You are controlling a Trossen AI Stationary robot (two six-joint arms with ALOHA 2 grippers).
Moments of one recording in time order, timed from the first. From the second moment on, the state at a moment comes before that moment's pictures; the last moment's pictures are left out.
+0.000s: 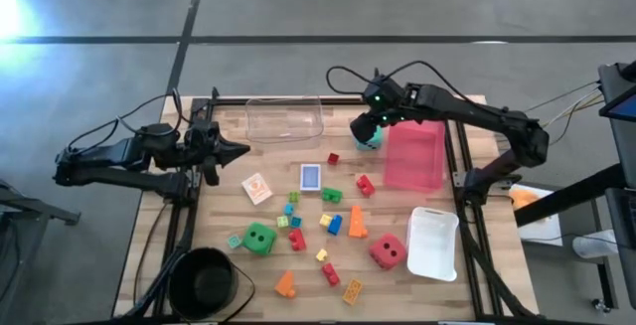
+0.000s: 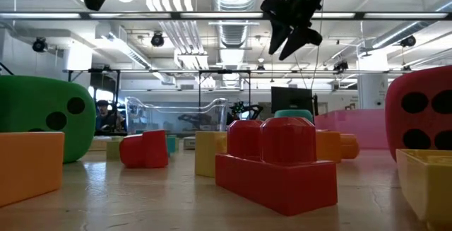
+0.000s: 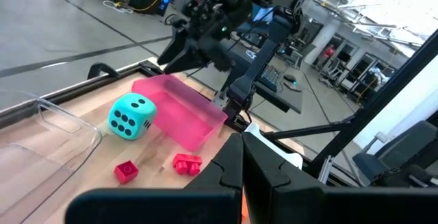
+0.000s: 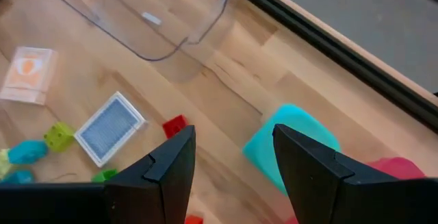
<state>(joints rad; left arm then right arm) 0.00 0.56 0.72 -0.28 -0.17 -0.51 -0.40 1.52 1.40 -0.84 0.12 0.44</state>
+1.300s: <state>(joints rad) 0.00 0.56 0.72 -0.27 -0.16 -0.55 -0.55 1.71 1.43 -0.96 -0.03 0.52</state>
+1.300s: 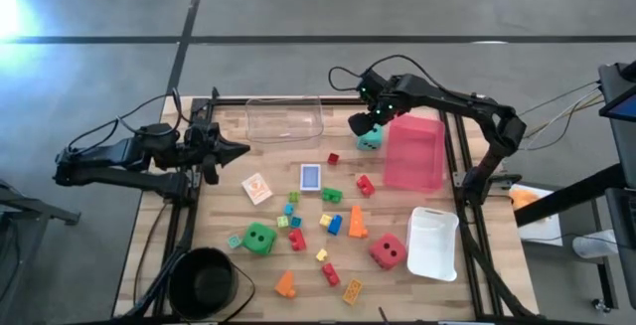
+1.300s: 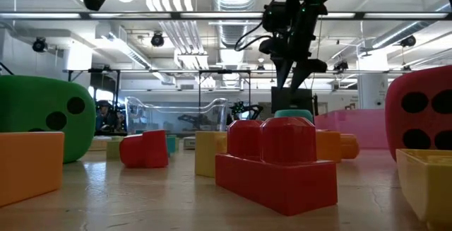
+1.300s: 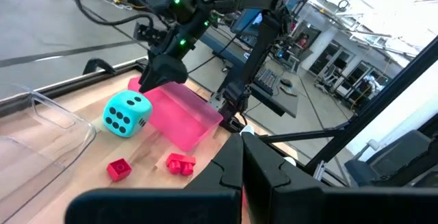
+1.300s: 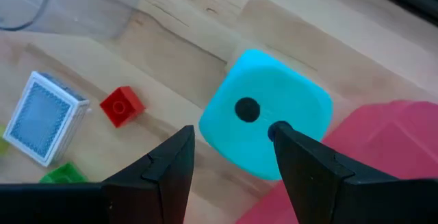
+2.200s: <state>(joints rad) 0.00 0.56 0.72 -0.27 -0.16 -0.57 -0.56 1.69 1.43 -0.99 -0.03 0.58</state>
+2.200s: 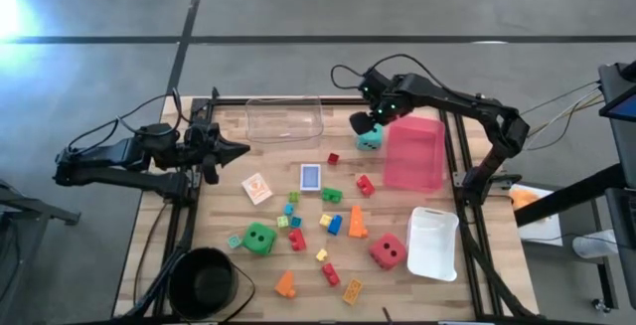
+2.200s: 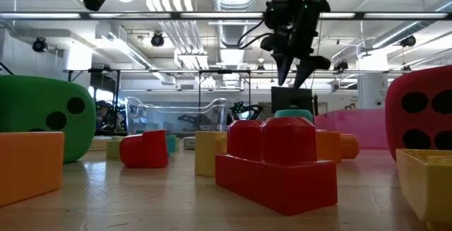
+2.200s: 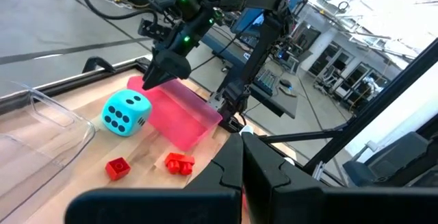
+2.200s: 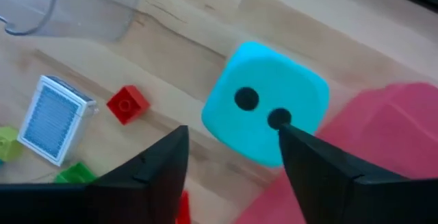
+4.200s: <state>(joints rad) 0.00 0.56 0.72 -0.27 -0.16 -0.61 -0.52 1.72 1.30 -0.84 0.21 1.03</state>
